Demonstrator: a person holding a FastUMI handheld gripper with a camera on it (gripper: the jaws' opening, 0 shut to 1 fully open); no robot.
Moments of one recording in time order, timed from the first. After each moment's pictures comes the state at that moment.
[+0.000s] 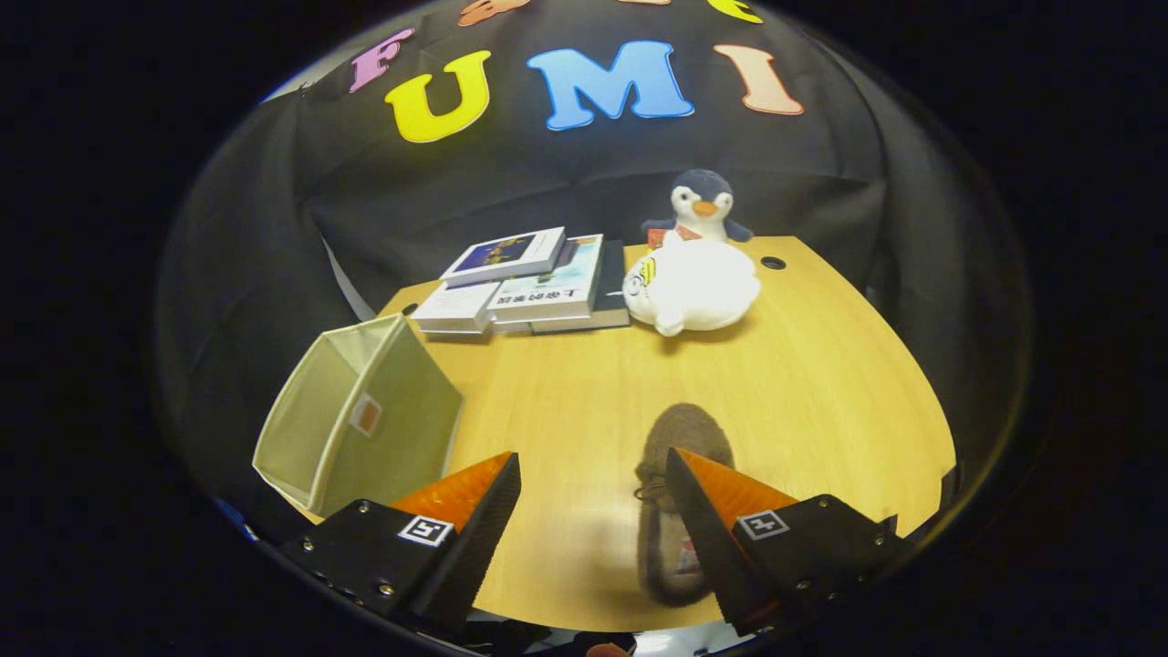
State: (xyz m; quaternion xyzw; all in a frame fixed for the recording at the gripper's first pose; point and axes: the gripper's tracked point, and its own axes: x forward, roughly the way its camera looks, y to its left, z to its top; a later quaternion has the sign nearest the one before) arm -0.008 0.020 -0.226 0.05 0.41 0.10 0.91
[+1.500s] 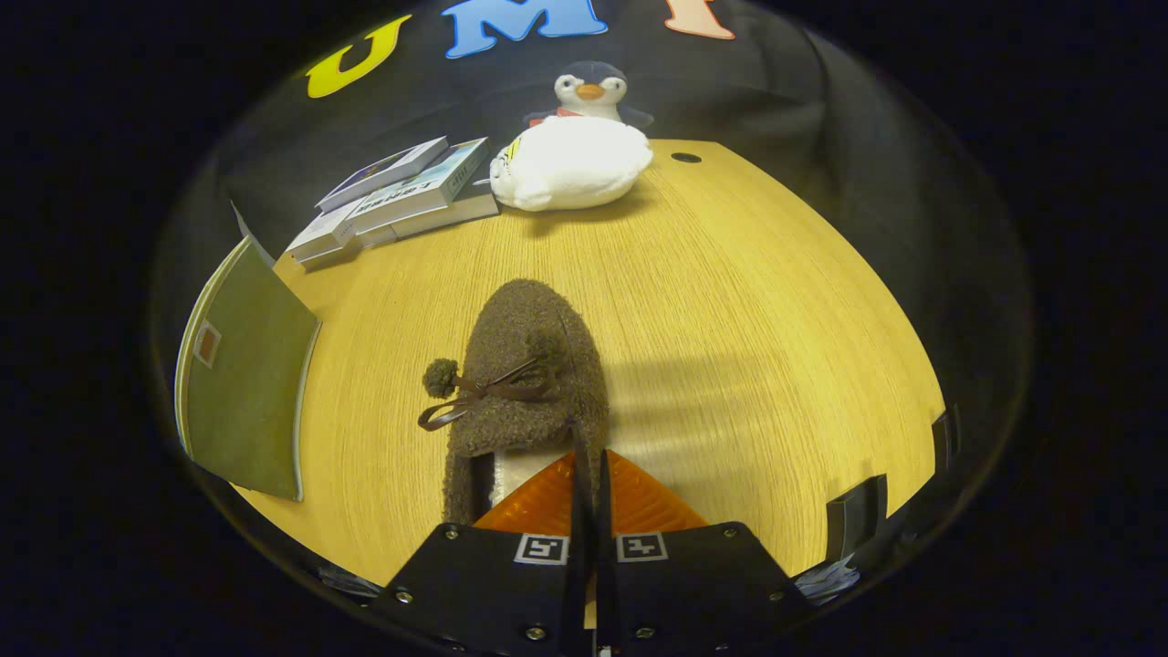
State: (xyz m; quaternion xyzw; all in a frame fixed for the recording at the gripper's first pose) arm -0.036 -0.059 -0.335 0.07 0.53 0.00 0.85
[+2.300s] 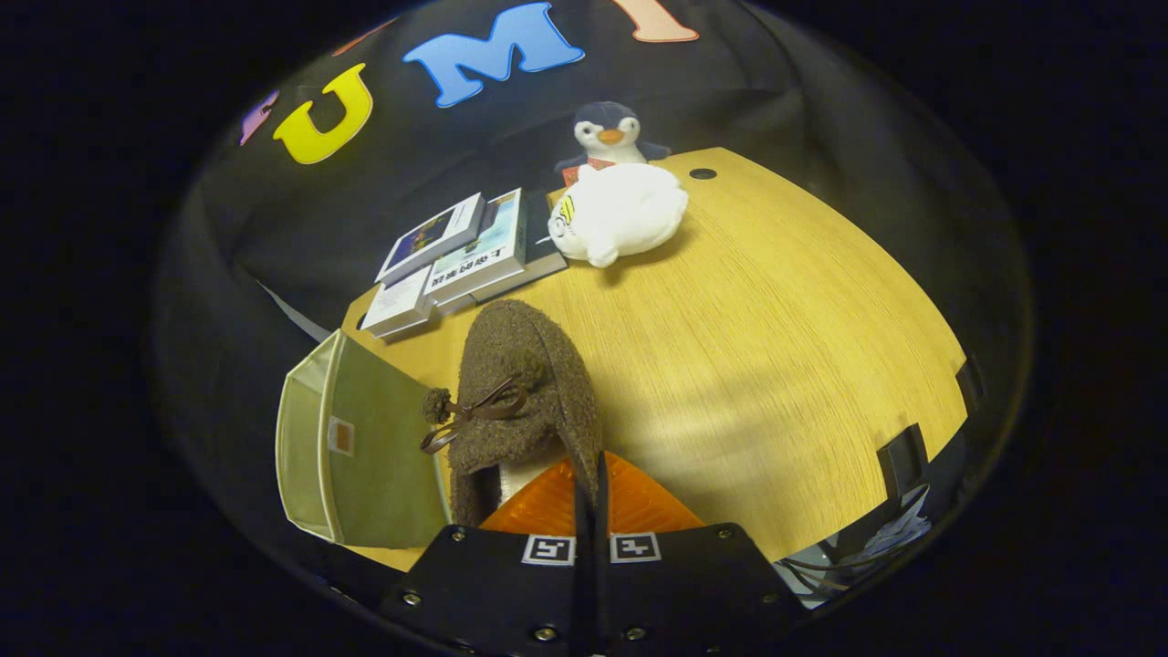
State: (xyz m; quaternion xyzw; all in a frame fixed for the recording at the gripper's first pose) arm -0.029 0.033 -0.229 0.17 0.49 0.03 0.85
